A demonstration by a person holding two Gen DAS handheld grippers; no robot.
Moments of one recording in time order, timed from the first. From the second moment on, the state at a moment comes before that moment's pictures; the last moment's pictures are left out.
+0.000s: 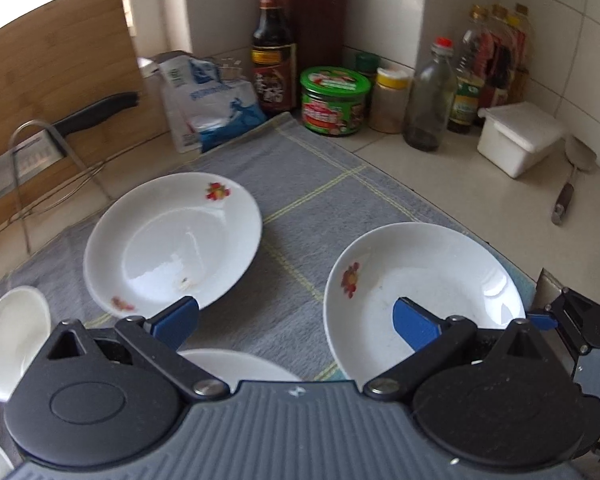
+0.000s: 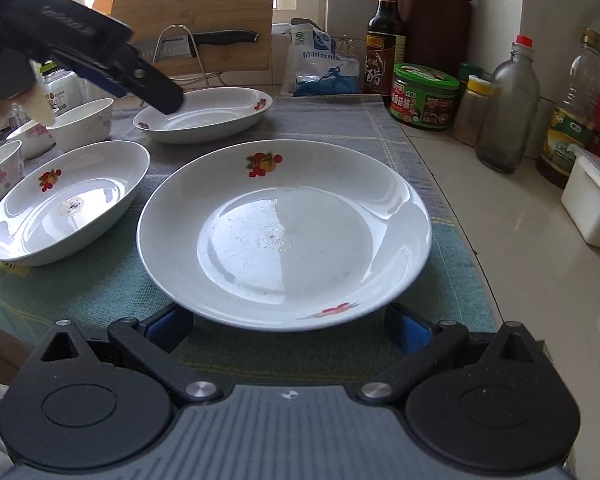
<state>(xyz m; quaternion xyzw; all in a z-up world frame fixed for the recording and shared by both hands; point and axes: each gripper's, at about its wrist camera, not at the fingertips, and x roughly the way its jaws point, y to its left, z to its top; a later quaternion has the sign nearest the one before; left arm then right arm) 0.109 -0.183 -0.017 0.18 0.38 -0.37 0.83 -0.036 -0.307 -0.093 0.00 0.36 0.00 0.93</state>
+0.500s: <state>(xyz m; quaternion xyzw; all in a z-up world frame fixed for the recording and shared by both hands) 0.142 -0.263 -0.049 0.26 0.43 -0.47 0.72 -0.039 -0.314 -0.097 -0.03 0.34 0.04 0.94</state>
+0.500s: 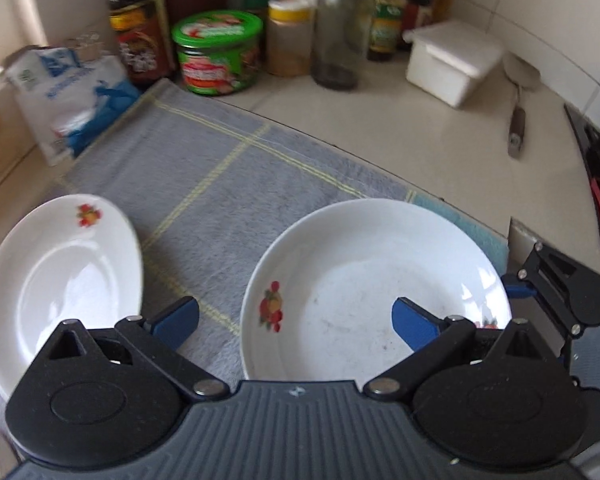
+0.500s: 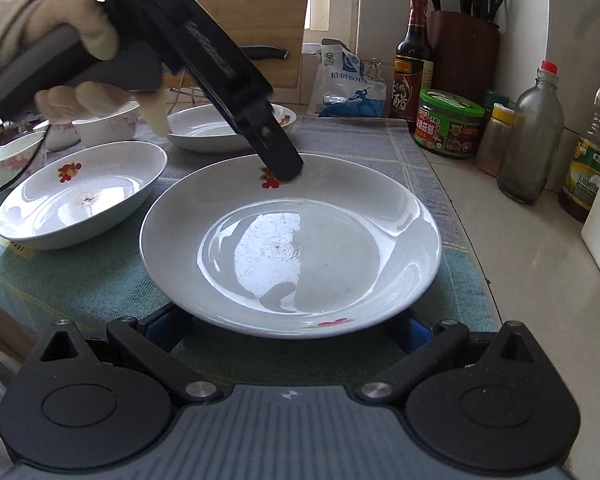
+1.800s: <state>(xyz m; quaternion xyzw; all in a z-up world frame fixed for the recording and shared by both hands) 0.176 -0.299 -0.075 0.29 0.52 -0.53 0.60 -0.025 -0.311 -0.090 -0.04 0.38 0.05 0.92</state>
